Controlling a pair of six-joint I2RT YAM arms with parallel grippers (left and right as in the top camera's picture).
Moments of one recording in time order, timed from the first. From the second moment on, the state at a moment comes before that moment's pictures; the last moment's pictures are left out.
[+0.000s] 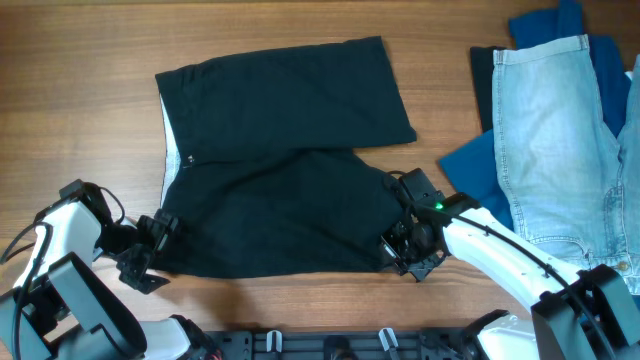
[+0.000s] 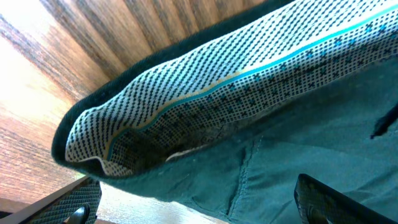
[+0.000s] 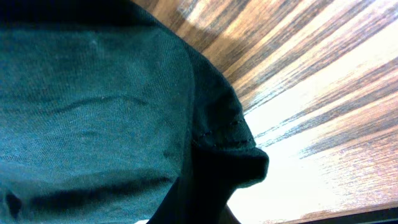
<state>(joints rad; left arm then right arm) 0.58 1.56 0.76 -1.01 0.32 -0.47 0.48 1.45 0.64 -0.74 -0.37 1.32</state>
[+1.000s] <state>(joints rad) 0.58 1.56 0.67 -0.97 0.27 -0.57 0.42 1.45 0.64 -0.73 -0.28 1.15</state>
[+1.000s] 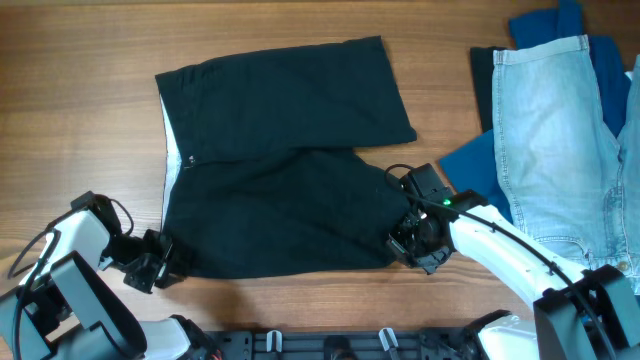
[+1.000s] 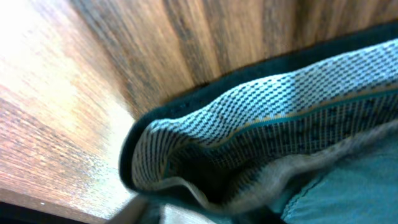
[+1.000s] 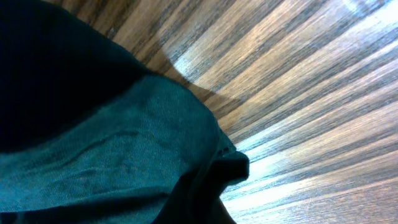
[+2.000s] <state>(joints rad) 0.56 1.05 1.15 -1.14 0.50 -0.46 0.42 1.14 1.32 -0.80 0.05 0.62</state>
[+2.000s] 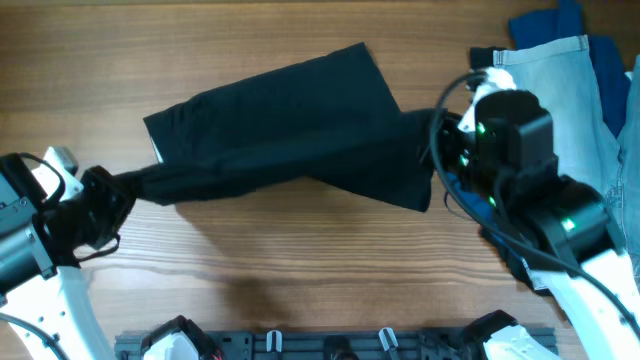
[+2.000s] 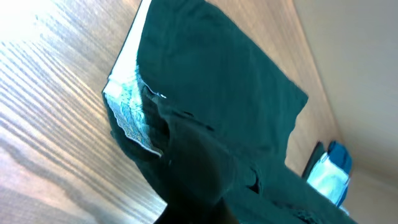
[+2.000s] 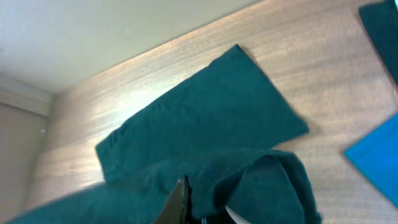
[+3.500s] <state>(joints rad) 0.41 1.83 1.16 -0.38 0.23 -0.56 0.34 1.94 1.33 -0.47 -0.27 0.47</state>
